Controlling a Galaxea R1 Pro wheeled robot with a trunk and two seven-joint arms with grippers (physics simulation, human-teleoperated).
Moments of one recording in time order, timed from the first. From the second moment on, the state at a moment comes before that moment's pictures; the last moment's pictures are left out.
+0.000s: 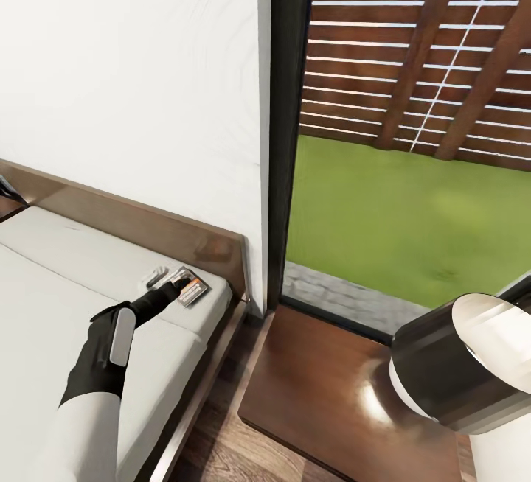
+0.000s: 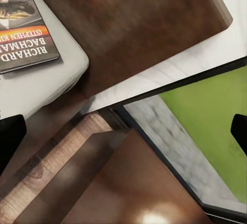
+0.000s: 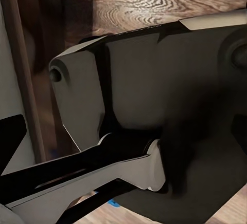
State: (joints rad) left arm -0.67 -0.07 0.42 -1.10 0.30 0.68 -0.17; right arm -0.32 -0.18 0.35 0.08 -0.58 -0.02 0.80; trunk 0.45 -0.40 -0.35
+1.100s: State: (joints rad) left arm -0.67 -0.07 0.42 -1.10 0.30 0.68 -0.17; right arm -0.32 -0.18 0.35 0.08 -0.58 -0.03 0.80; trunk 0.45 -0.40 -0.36
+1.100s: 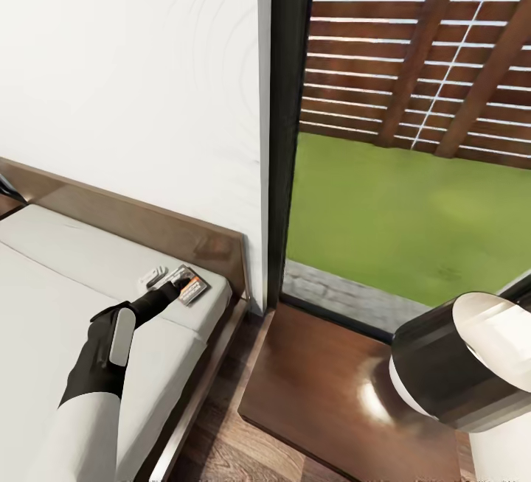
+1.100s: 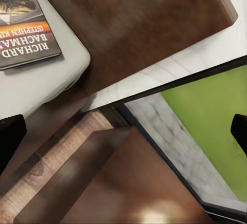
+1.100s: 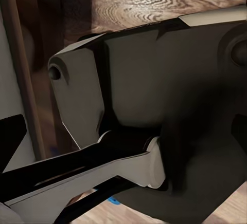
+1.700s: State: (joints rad) left arm -0.67 -0.07 0.42 -1.10 0.30 0.68 -0.17; right arm -0.32 -0.18 0.35 0.08 -0.58 -0.03 0.80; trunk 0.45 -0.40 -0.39
